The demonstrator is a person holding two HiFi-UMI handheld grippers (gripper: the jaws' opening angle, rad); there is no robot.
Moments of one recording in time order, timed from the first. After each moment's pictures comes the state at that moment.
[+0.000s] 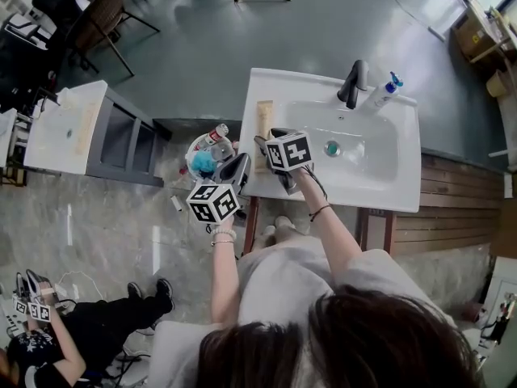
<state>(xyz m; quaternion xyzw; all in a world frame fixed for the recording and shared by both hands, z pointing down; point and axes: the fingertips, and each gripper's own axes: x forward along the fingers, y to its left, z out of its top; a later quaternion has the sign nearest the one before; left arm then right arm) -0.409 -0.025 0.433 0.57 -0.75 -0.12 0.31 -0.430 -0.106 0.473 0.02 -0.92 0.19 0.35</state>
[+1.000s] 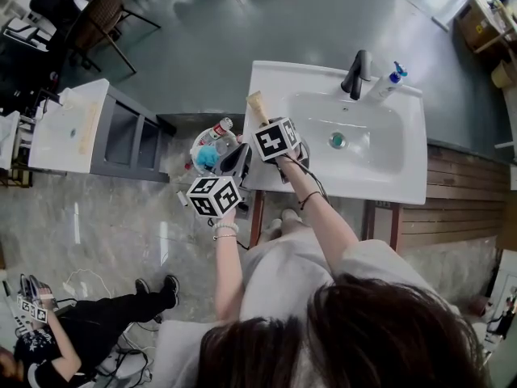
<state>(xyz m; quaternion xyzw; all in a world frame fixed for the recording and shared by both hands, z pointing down) -0.418 -0.026 0.421 0.57 -0.76 -0.12 0.29 -0.444 -0.114 0.484 0.09 -0.90 0.07 0.43</state>
